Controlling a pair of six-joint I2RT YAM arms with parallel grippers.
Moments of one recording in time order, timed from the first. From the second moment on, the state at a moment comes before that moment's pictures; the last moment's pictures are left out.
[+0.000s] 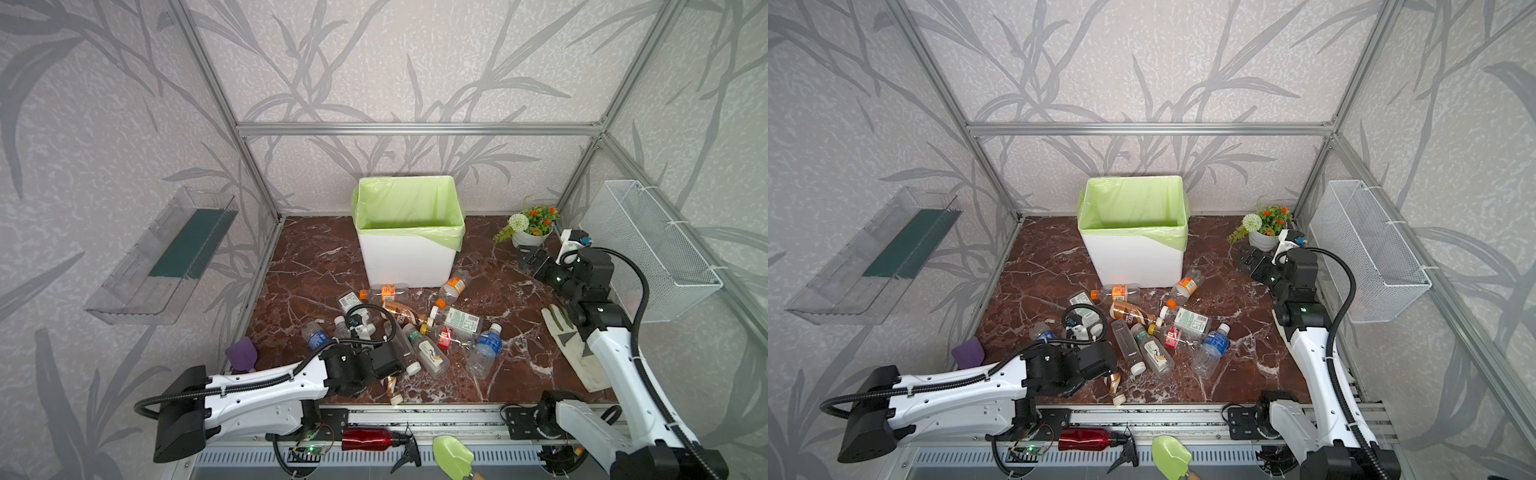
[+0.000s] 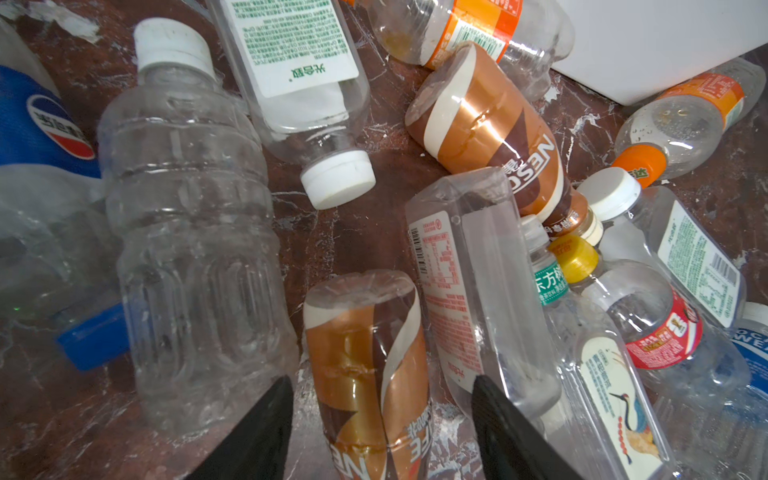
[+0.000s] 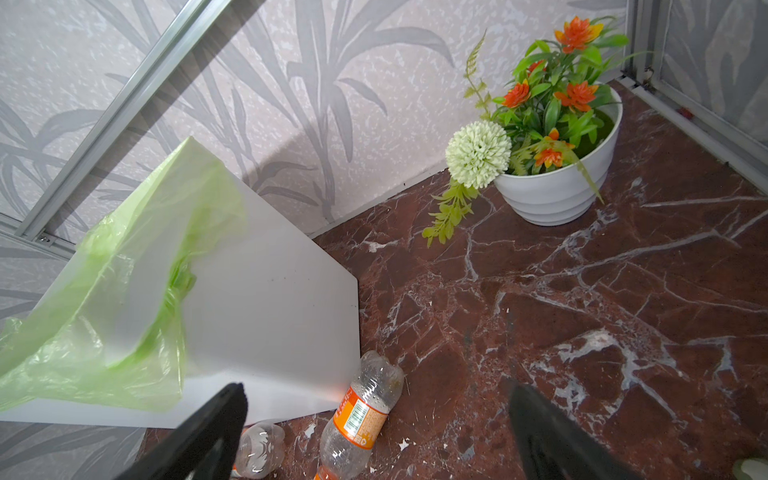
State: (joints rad) left arm -1.20 1.04 0.63 -0.78 -0.53 -1.46; right arm -0.07 0.97 0.84 -0.24 -0.28 0.52
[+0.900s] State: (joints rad) left arm -1.20 1.27 0.59 -0.64 -0.47 -1.58; right arm -0.12 0.98 0.81 -0.19 -0.37 0.51
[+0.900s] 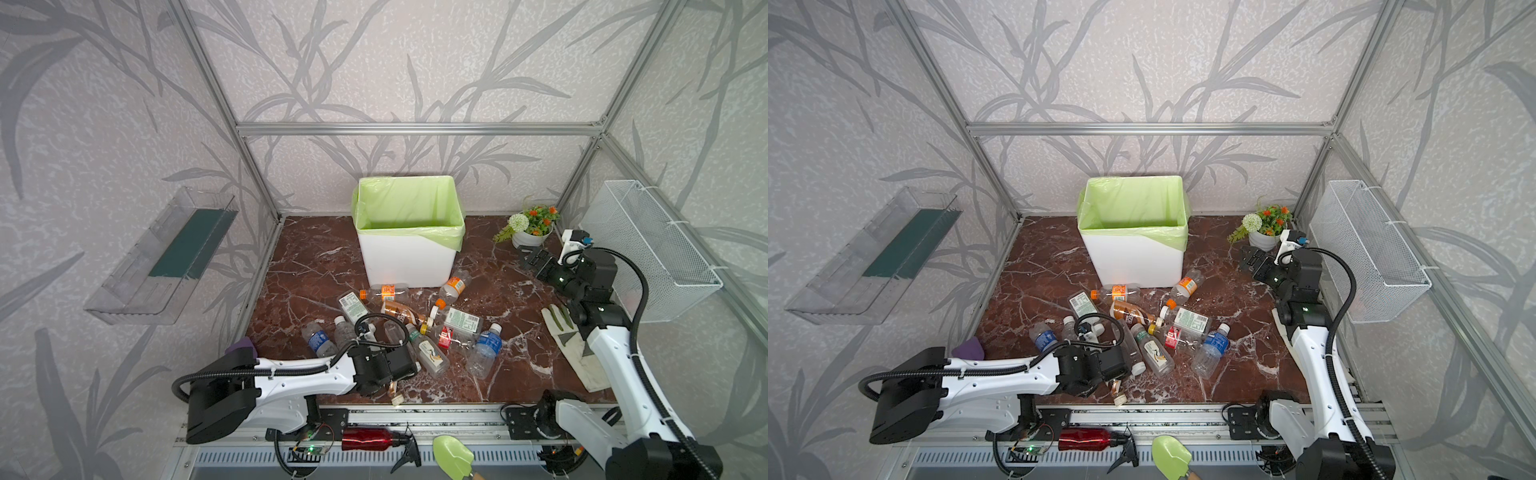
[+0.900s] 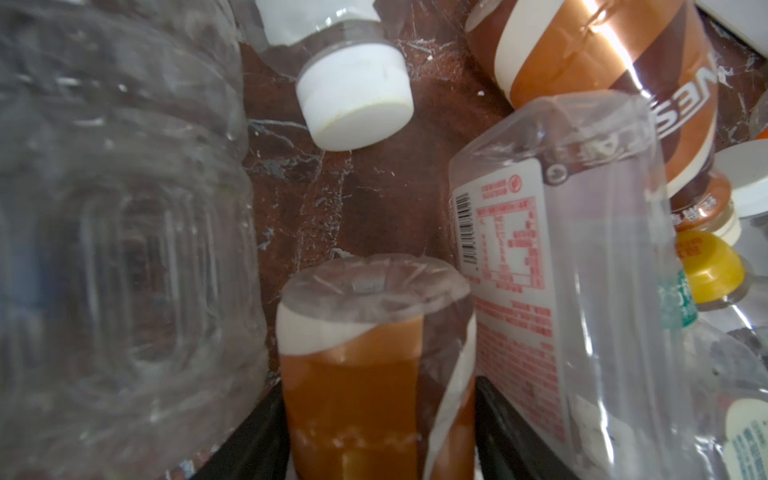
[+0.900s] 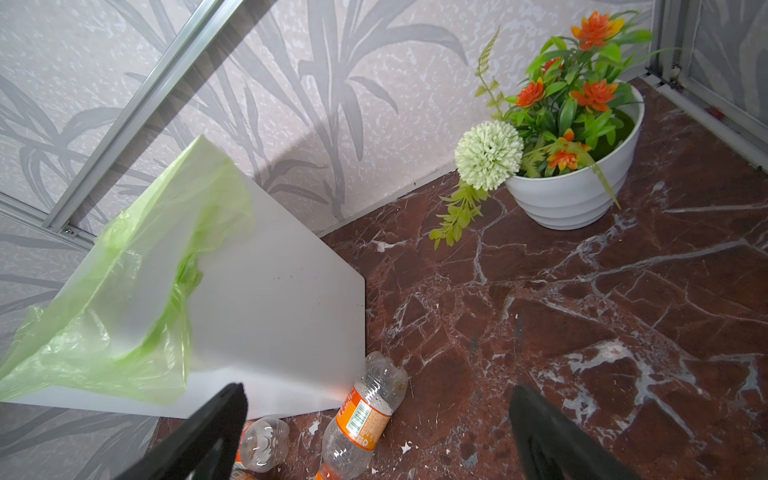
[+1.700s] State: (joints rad) left arm -1.20 1.14 0.86 -0.85 -0.62 -1.40; right arm -0.13 1.06 0.81 -0.18 -0.37 0.56
